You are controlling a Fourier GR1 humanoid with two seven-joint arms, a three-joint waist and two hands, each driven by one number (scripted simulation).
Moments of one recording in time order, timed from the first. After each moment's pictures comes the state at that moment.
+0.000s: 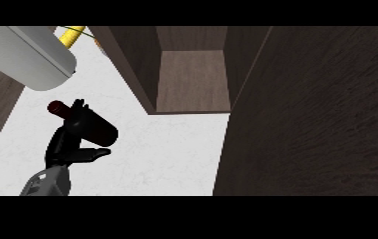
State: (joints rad) left arm -0.29 0.23 0.31 -0.65 0.10 -0.29 -0.55; right arm -0.08 -0.32 0.63 -2.51 0.09 -0.48 0.60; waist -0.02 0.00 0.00
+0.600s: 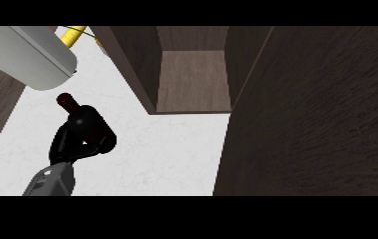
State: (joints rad) left arm -0.34 0.23 0.32 -0.55 0.11 -0.30 -0.66; right arm -0.05 -0.36 0.62 -2.51 0.09 -0.49 0.56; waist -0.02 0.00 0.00
